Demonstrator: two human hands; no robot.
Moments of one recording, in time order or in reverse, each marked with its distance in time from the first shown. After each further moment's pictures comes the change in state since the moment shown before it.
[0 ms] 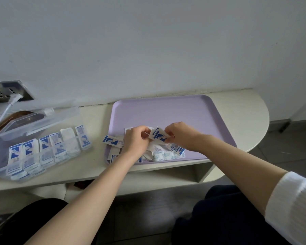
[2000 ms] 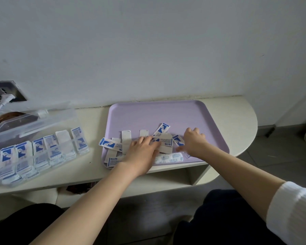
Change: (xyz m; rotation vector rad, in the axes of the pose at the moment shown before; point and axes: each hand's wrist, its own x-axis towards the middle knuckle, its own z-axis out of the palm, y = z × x) left_hand -0.017 -0.005 0.008 0.609 -0.331 0.386; right_hand -0.011 0.022 0.012 -0.065 0.026 0.492
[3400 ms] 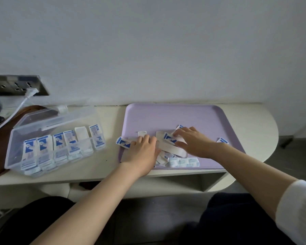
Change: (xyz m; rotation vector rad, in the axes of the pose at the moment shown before) left_hand -0.016 -0.029 -0.012 0.027 -0.010 -0.174; right_hand 0.013 -0.028 -0.003 -0.037 -0.005 -0.471
